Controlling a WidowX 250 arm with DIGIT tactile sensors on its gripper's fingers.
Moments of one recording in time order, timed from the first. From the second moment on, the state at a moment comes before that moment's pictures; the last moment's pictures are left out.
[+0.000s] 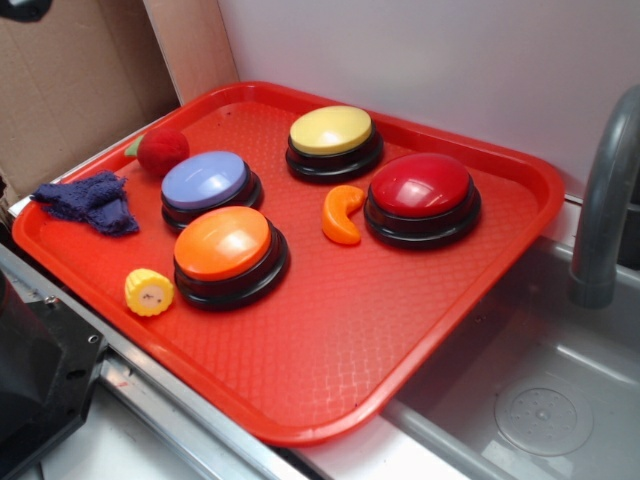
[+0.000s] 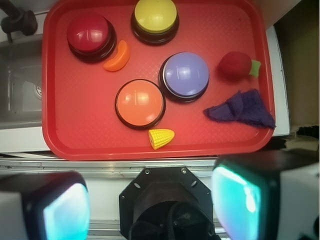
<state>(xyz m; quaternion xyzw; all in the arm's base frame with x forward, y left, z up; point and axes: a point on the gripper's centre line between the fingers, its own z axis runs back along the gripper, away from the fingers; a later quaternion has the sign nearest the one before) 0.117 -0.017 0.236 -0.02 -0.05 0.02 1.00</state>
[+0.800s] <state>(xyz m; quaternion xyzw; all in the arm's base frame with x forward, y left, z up) 0.126 0.003 0.218 -0.01 -0.06 0.13 0.99</state>
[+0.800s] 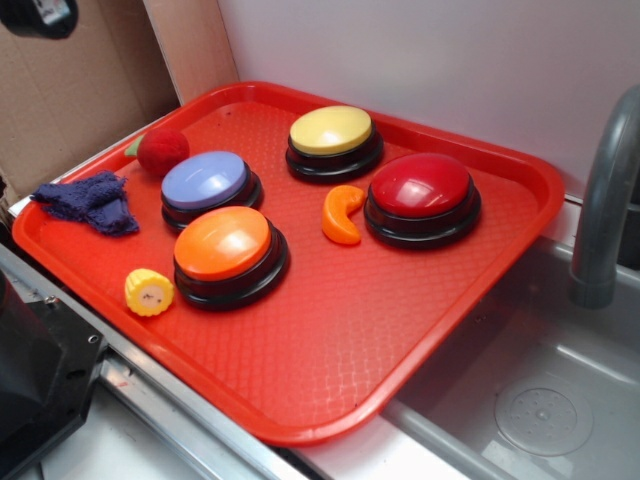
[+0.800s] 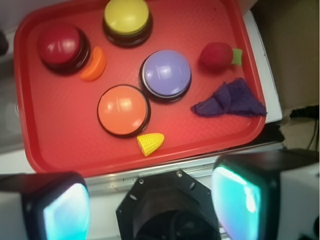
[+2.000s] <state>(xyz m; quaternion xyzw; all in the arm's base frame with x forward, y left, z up) 0.192 0.101 0.140 0.04 -0.13 0.56 0.82</state>
